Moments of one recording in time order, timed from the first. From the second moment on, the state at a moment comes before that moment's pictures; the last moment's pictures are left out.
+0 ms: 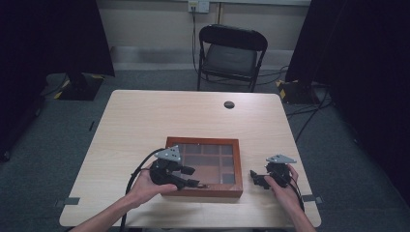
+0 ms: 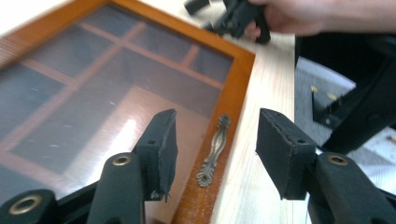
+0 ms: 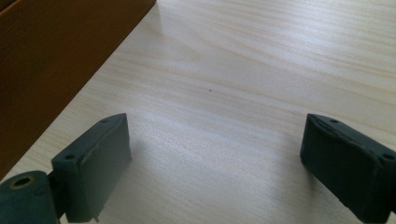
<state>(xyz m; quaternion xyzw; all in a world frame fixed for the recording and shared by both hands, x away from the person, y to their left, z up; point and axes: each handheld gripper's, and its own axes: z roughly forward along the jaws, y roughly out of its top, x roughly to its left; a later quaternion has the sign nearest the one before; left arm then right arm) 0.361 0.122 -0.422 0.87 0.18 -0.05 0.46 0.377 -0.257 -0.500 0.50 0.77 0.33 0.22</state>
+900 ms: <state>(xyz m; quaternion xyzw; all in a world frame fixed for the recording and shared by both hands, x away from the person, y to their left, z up) 0.351 0.101 -0.443 0.88 0.15 0.00 0.45 0.378 -0.257 -0.500 0.50 0.77 0.33 0.22</state>
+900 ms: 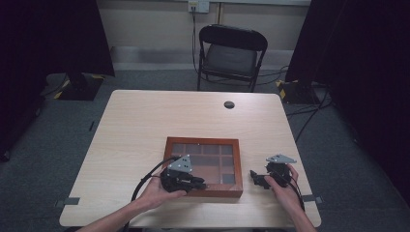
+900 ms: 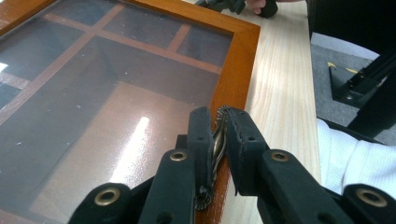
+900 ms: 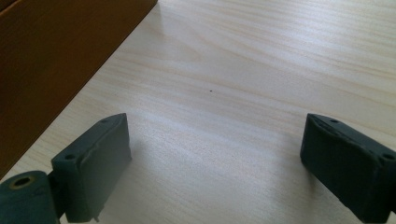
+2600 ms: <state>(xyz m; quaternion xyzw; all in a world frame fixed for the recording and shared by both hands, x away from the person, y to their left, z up) 0.377 0.100 -0.388 0.88 0.18 -0.06 0.44 0.378 -0.257 -0.500 0.50 0.77 0.33 0.22</state>
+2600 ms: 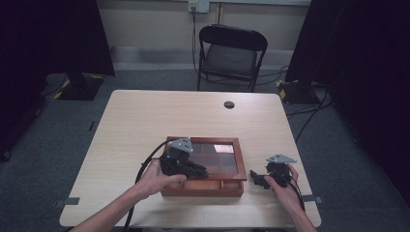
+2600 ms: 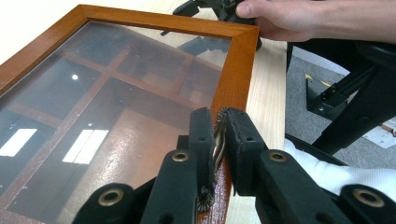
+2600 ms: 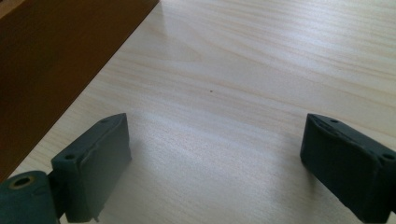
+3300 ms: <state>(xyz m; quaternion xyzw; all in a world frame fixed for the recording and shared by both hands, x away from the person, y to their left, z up) 0.380 0.100 -0.381 0.88 0.18 -0.06 0.44 0.379 -0.258 -0.500 0.50 0.77 0.33 0.22</state>
